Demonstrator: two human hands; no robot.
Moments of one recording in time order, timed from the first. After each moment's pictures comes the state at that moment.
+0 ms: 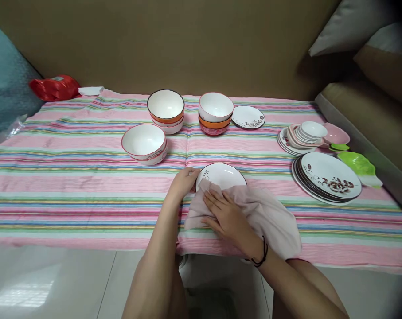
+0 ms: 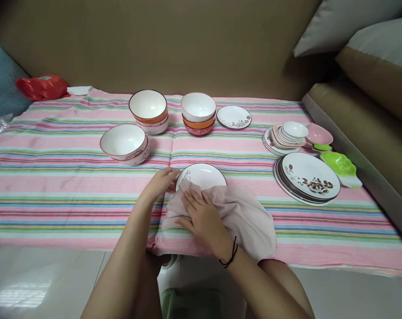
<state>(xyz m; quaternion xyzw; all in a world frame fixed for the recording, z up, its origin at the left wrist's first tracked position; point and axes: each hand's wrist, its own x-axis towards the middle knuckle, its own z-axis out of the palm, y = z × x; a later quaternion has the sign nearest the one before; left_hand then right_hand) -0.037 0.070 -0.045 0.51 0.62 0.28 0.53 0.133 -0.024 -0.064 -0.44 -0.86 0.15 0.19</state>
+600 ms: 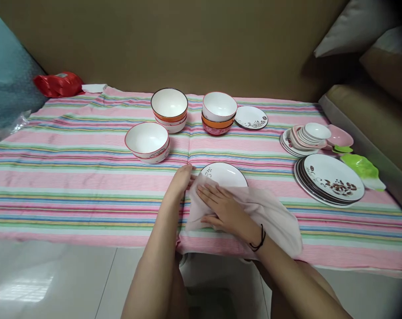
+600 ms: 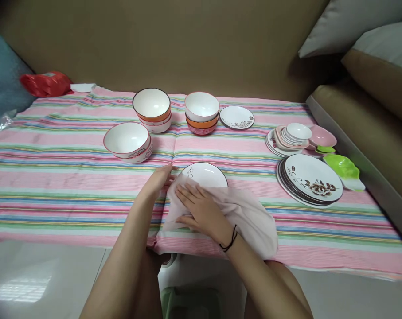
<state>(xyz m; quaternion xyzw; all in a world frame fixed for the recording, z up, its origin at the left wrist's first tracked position) -0.040 0.074 -0.041 0.39 0.67 0.31 0.55 0.133 0.001 -0.065 -0.36 -0.92 0.15 0.12</state>
